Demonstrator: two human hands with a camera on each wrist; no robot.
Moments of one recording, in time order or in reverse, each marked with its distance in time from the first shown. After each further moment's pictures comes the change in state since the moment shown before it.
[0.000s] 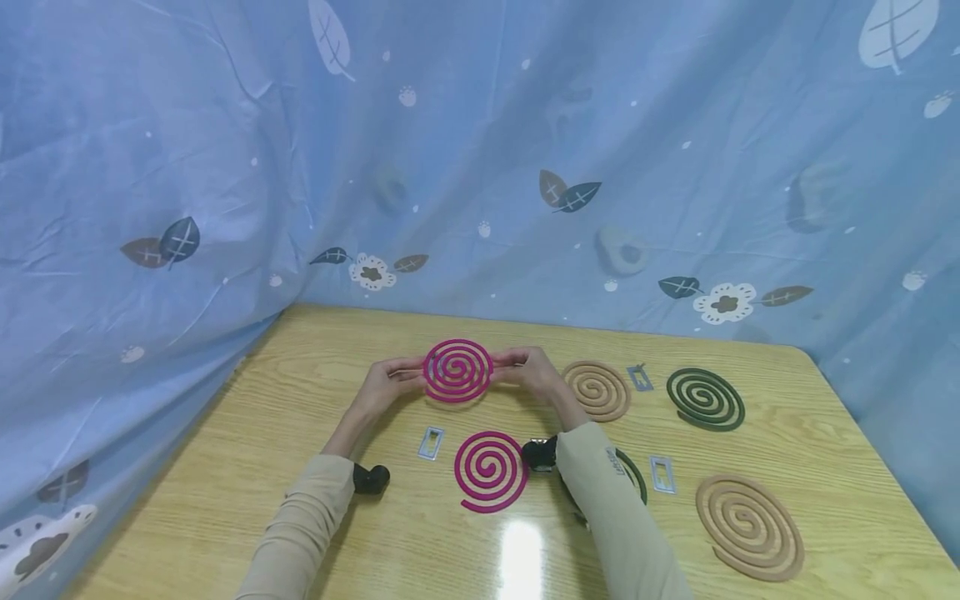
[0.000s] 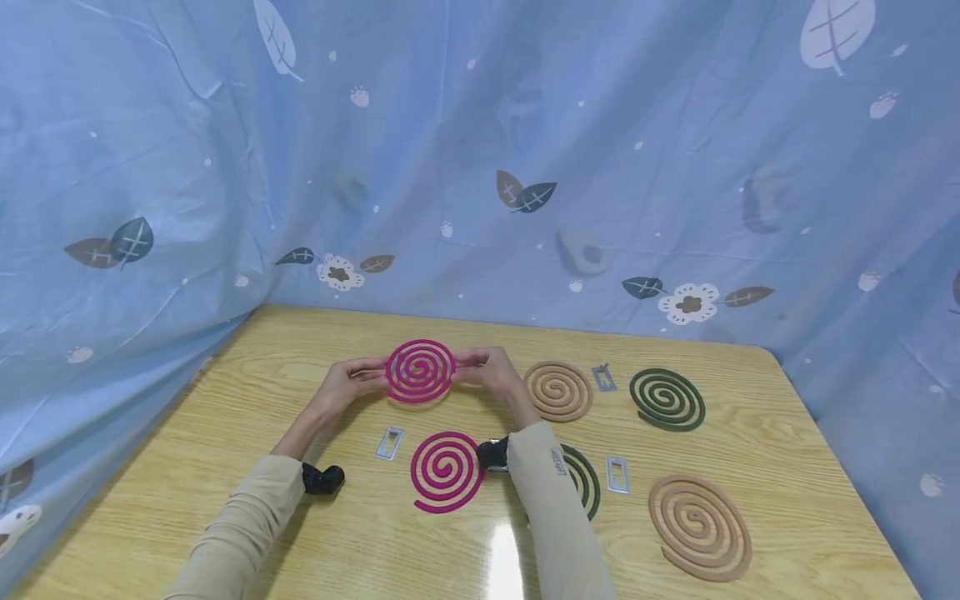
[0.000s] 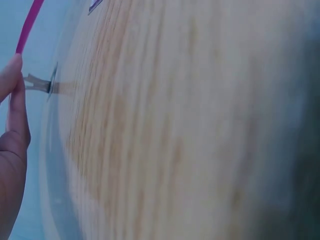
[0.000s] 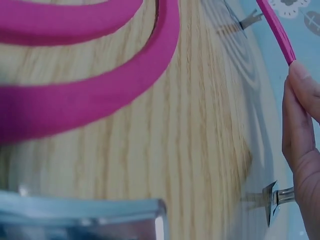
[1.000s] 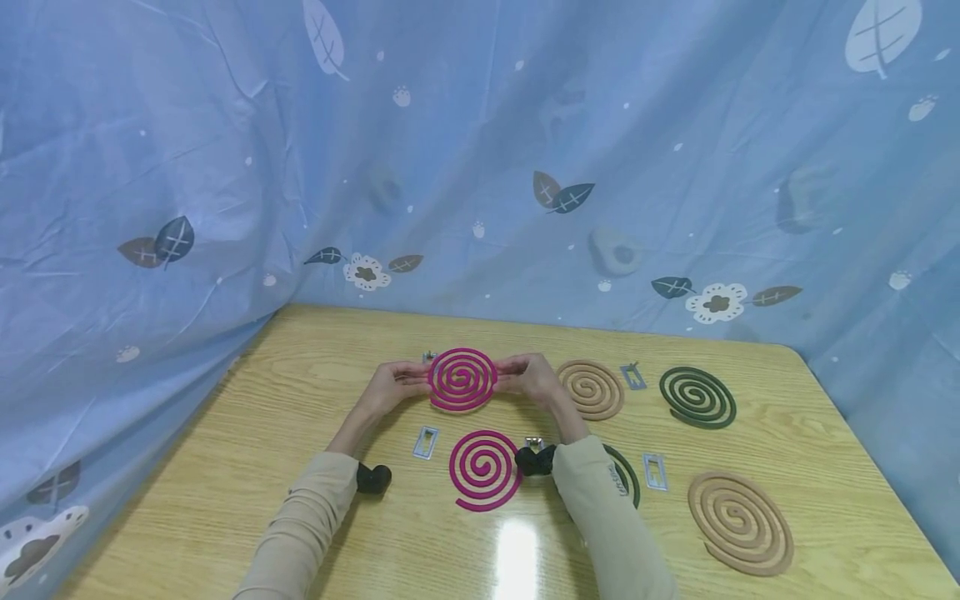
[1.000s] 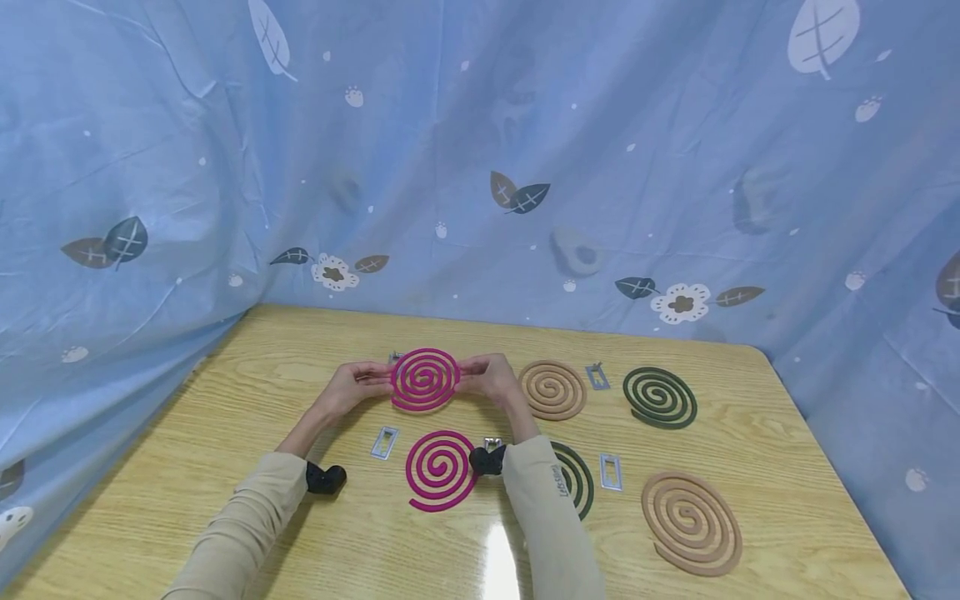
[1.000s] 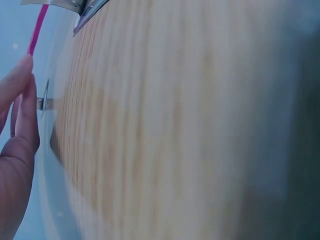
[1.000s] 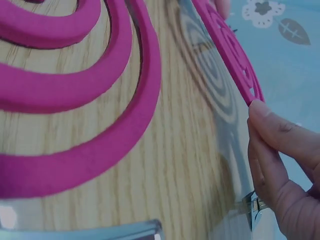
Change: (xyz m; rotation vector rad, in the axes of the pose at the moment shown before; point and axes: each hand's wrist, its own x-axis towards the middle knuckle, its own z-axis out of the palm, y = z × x) left_hand 0.003 0.000 0.010 0.055 -0.067 -0.033; right_hand -0.018 -0.007 0.000 -0.001 0.064 0.077
